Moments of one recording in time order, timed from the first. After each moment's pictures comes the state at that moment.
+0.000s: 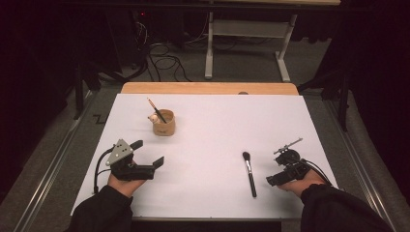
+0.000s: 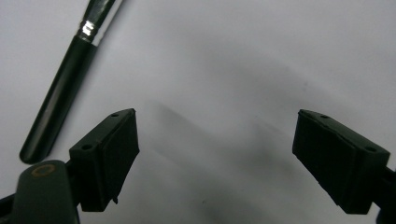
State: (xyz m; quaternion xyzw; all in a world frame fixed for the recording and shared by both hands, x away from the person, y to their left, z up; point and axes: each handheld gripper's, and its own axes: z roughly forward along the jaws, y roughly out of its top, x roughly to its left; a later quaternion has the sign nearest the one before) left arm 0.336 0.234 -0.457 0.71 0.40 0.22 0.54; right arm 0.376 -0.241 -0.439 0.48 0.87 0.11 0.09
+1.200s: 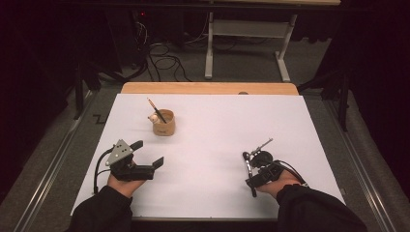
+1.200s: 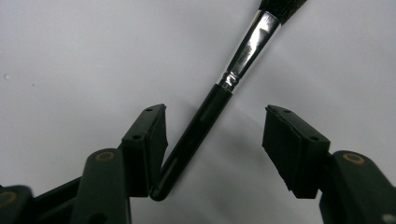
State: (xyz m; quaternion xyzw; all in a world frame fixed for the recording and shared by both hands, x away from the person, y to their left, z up) left arm 0.335 0.234 -0.457 0.71 0.40 0.22 0.54; right arm 0.369 -0.172 -0.437 0.43 0.89 0.11 0.06
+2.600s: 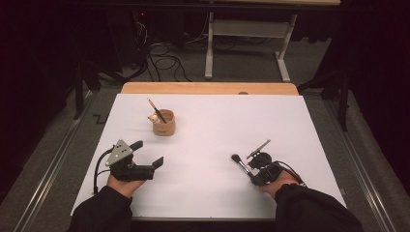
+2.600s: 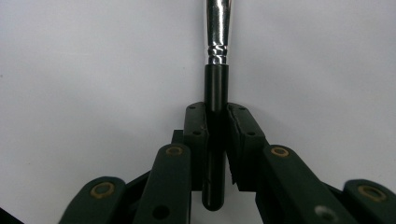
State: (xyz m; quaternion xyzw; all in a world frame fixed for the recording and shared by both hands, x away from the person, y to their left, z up) left arm 0.335 0.235 -0.457 0.71 0.40 0.22 0.54; right arm 0.372 -0.172 -0.447 0.44 0.89 0.08 0.06
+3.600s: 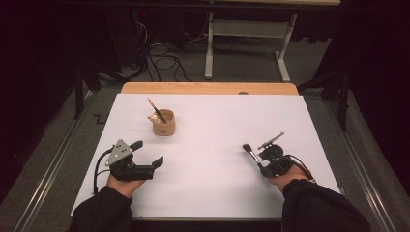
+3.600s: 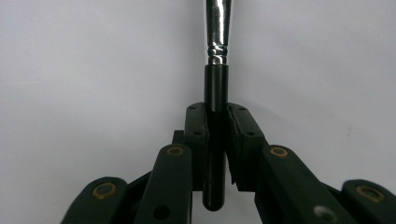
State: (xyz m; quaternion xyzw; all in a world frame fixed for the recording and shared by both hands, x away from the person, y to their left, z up) left arm 0.335 0.235 -0.458 0.71 0.40 0.22 0.54; right arm 0.385 -0.198 -0.432 0.48 0.87 0.10 0.09
